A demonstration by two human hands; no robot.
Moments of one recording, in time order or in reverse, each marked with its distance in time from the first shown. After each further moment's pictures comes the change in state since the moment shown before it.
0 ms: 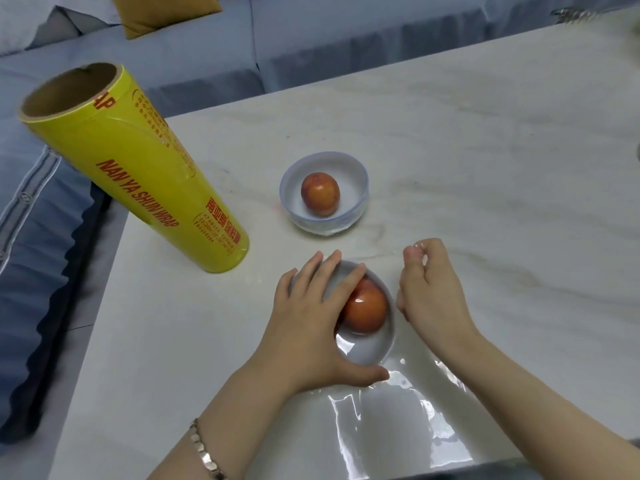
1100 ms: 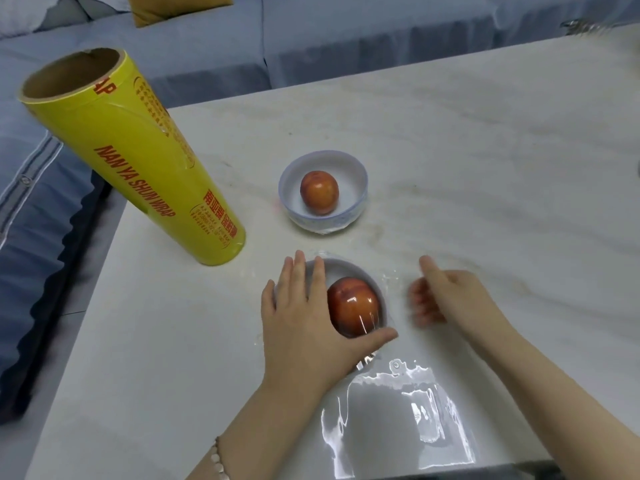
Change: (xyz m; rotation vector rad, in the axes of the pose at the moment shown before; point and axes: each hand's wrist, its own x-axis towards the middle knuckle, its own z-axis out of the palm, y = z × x) left_hand 0.001 0.028 0.016 -0.054 0.191 -0.432; right_hand 0.022 0.019 -0.038 0.049 -0.194 0.355
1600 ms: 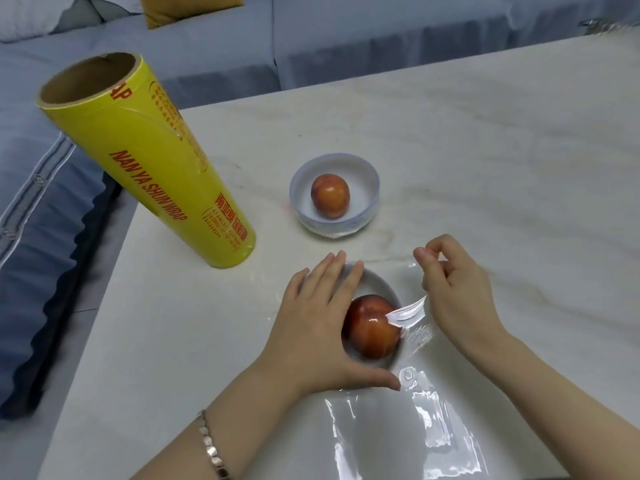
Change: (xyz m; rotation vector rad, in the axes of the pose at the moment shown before) left_hand 0.016 -0.020 -0.009 0.040 -0.166 0.402; right_hand 0.003 -0.006 0.016 -0.216 0.187 -0.510
